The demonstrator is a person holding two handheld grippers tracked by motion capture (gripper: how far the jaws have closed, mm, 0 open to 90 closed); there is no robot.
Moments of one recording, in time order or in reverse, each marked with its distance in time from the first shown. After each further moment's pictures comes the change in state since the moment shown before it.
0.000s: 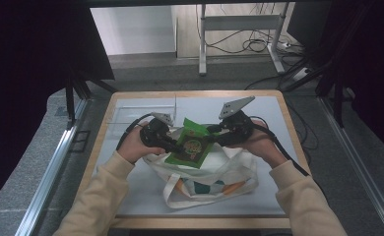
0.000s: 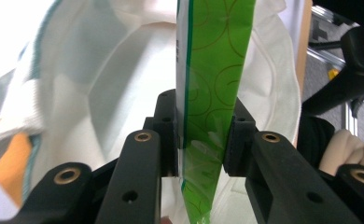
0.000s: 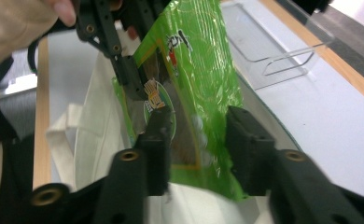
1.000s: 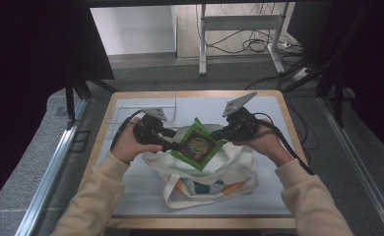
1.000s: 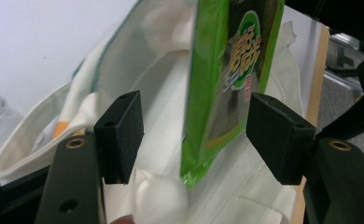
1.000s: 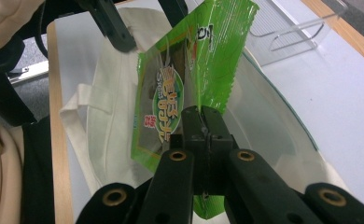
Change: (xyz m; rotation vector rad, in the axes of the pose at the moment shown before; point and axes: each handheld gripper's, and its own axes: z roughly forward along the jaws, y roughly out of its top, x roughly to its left) left arm -0.008 0.006 -0.016 -0.069 0.093 0.003; right arm -0.006 0.003 -0.011 0.101 0.040 0.011
